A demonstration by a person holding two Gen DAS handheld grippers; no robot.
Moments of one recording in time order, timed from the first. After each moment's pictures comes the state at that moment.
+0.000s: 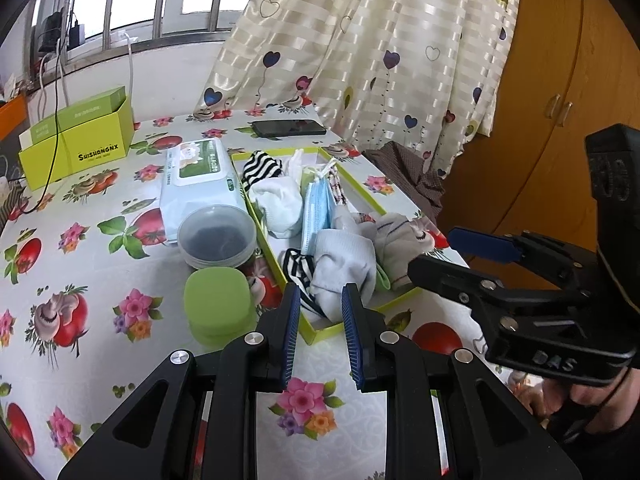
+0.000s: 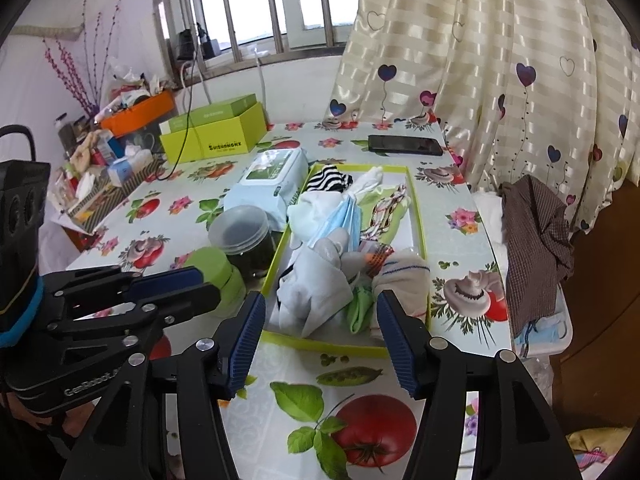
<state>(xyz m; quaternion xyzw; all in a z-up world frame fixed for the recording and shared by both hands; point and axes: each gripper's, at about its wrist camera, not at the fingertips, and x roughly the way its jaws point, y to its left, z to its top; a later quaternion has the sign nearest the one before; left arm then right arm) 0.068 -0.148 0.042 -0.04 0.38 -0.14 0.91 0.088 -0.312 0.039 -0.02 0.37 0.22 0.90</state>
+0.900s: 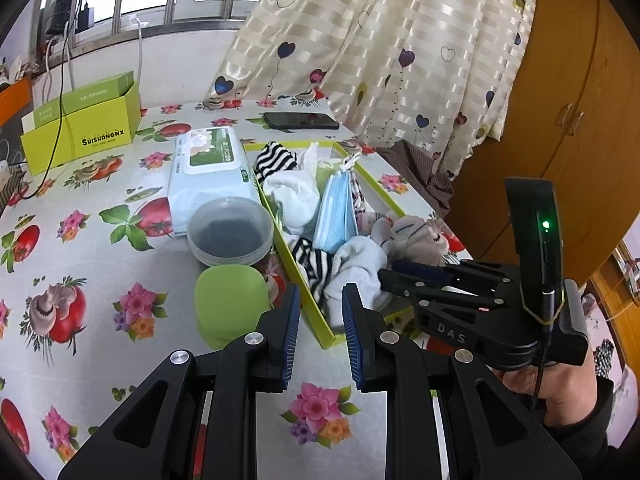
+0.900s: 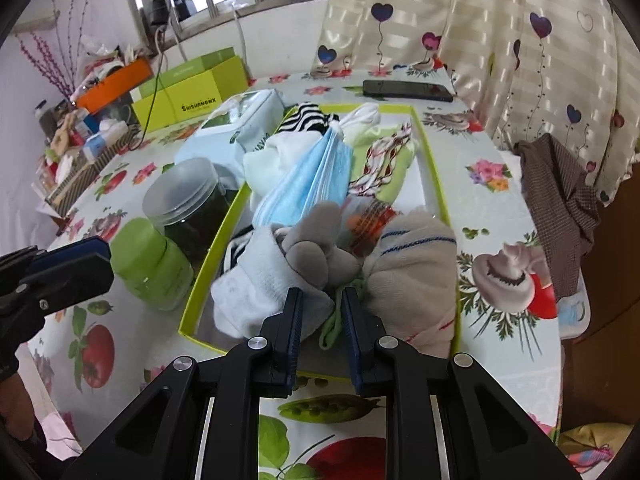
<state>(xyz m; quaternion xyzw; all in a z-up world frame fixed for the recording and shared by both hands) 0.080 -0.138 0.029 -0.06 0.39 -0.13 0.91 0.141 -0.303 -0.030 -0.03 0.44 0.23 0.87</state>
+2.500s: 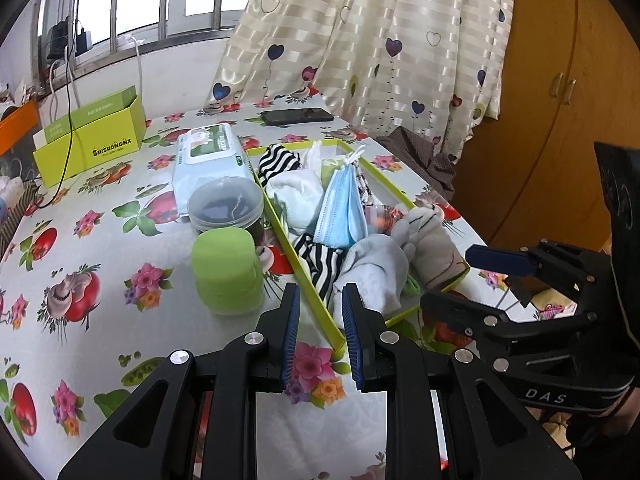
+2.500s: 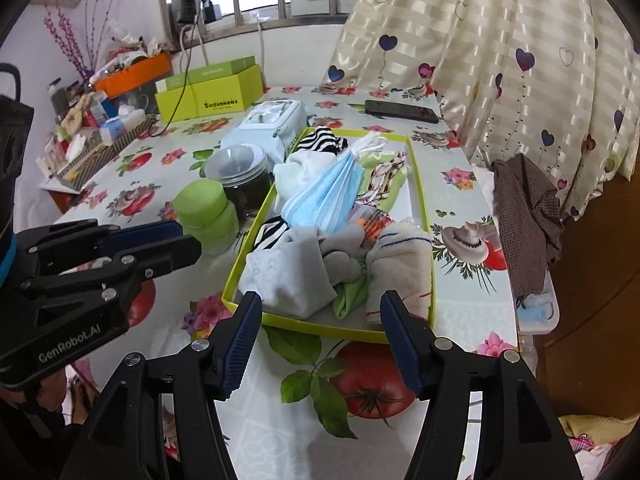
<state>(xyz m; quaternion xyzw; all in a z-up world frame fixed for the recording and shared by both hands) 0.040 -0.156 0.024 -0.01 0.38 -0.12 0.92 0.050 -0.307 0.011 -0.06 0.40 0.21 0.89</state>
